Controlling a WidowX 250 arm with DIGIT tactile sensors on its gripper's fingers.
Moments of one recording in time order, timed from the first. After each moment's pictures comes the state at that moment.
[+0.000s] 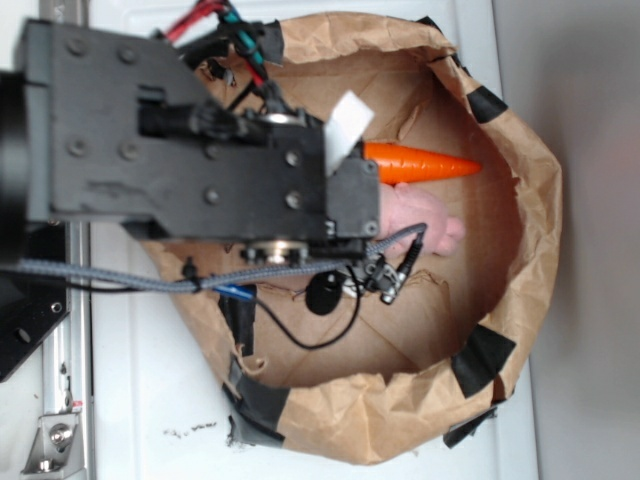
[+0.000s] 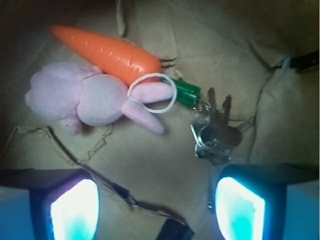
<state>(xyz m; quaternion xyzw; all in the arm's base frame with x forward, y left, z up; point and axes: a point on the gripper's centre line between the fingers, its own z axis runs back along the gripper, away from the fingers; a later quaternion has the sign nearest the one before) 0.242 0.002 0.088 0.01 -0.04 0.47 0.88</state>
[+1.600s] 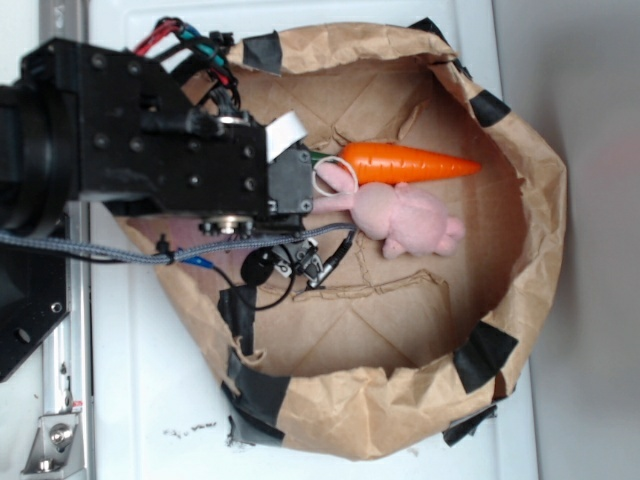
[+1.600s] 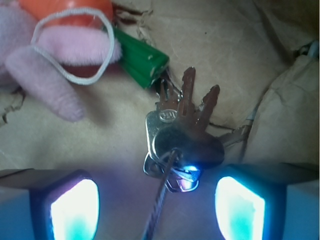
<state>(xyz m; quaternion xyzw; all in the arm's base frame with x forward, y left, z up) 0.208 0.025 0.037 0.04 -0.01 0.38 0.92</state>
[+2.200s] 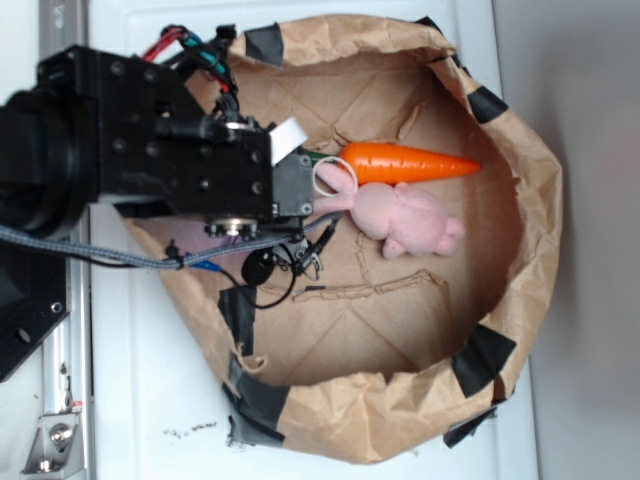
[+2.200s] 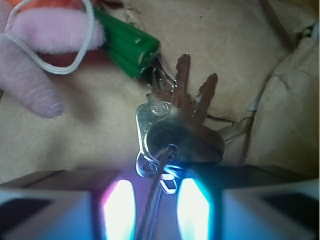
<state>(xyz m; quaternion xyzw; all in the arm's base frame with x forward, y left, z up) 0.207 0.026 0.030 0.05 -0.01 0.40 0.92</state>
